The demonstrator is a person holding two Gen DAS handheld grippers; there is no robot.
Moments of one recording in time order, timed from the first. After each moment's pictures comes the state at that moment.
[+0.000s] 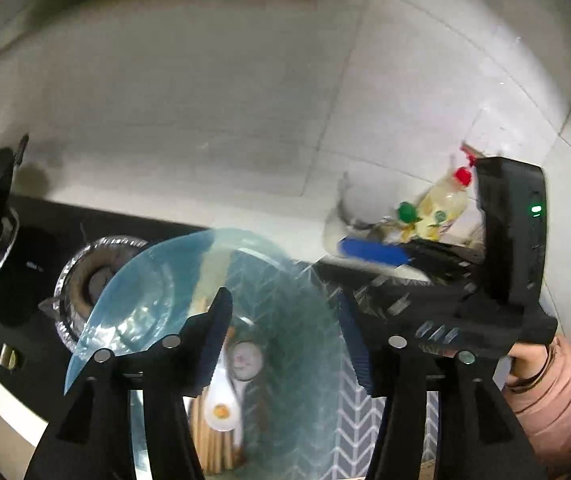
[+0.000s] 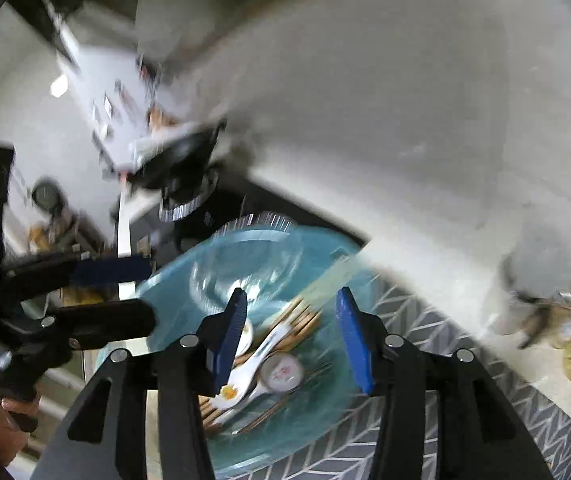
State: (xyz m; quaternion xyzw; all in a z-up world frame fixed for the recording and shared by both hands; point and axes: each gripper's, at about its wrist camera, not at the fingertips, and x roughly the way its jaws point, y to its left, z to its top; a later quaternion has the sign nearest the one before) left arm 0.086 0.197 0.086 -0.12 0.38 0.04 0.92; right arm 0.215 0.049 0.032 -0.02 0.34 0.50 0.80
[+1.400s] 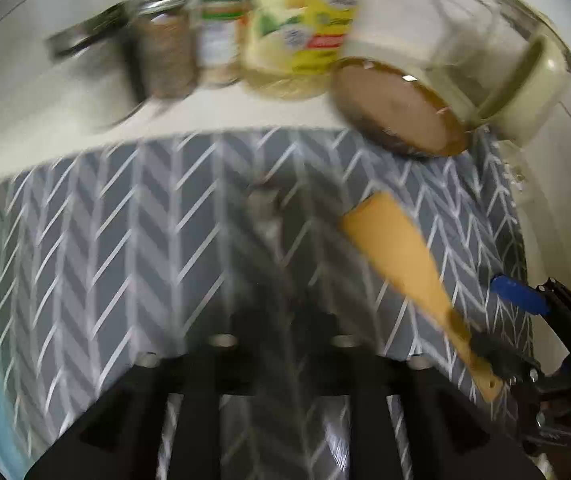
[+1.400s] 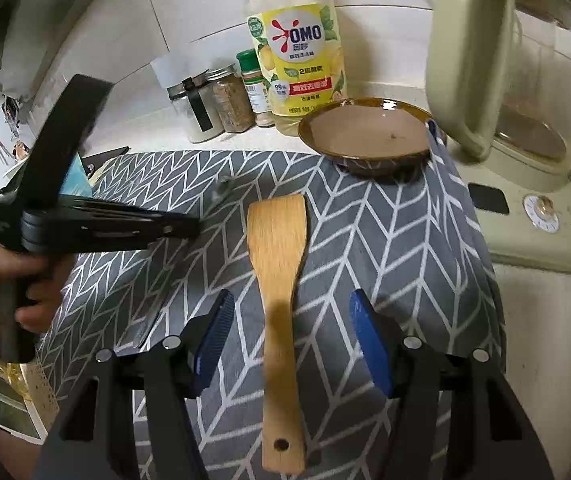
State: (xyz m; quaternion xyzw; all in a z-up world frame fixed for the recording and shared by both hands) left arm 0.234 -0.045 -0.124 -0.05 0.55 -0.07 0.83; right arm 0.180 -0.246 -0.147 -0.01 0.42 0.26 0.87
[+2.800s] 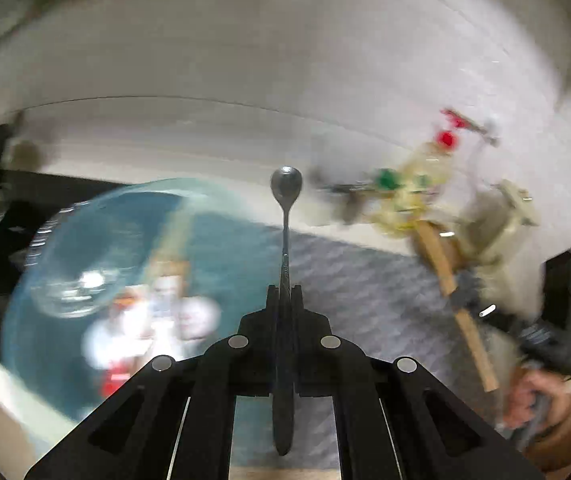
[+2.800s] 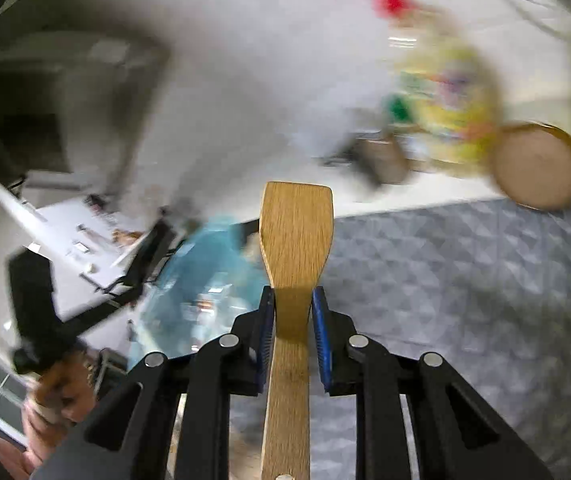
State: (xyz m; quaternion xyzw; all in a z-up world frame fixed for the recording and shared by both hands) left arm 0.063 0.156 0.040 -0.13 0.40 0.06 0.90; right arm 0.153 -0.108 -0.035 0.21 0.41 0.41 0.78
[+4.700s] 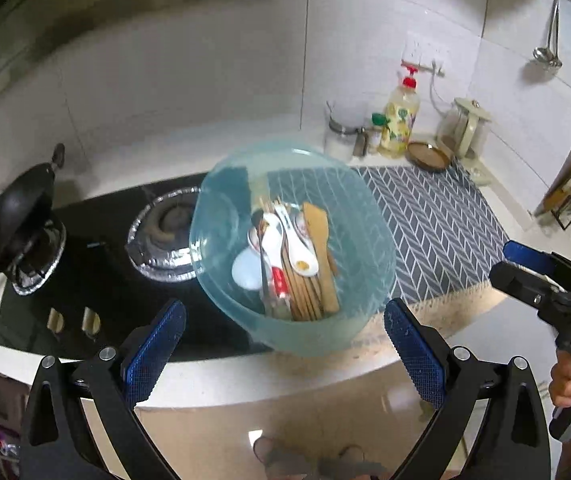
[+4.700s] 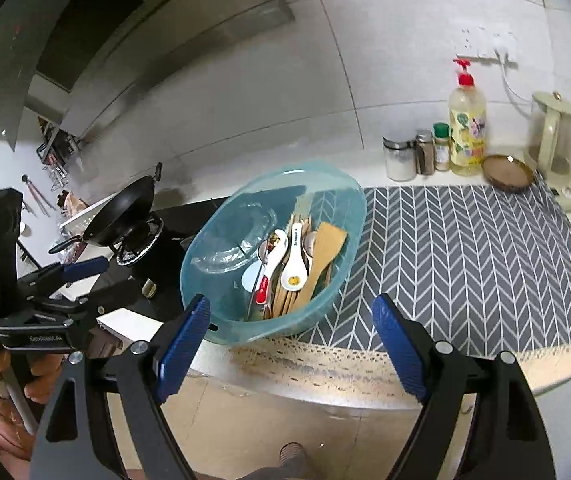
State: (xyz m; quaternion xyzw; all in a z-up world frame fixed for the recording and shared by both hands) left arm -0.110 0.262 0.074 0.01 0.42 -0.04 0.91; right arm -0.119 0.040 0.040 0.09 0.37 0.23 0.90
